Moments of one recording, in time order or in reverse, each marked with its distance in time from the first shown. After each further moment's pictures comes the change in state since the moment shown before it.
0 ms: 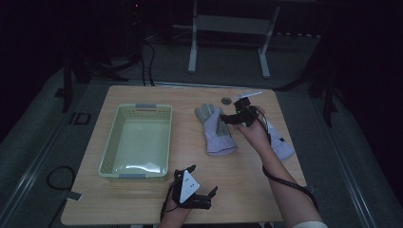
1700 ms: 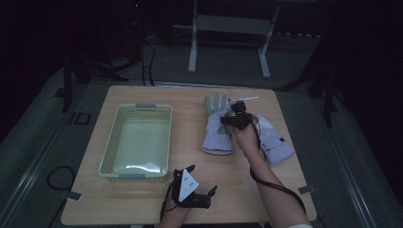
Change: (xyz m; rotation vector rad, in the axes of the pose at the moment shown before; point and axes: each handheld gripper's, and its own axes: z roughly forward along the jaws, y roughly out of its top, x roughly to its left) left arm 0.002 0.000 0.000 0.004 0.000 -0.024; right arm 0.010 -0.011 0.016 0.048 0.066 0.213
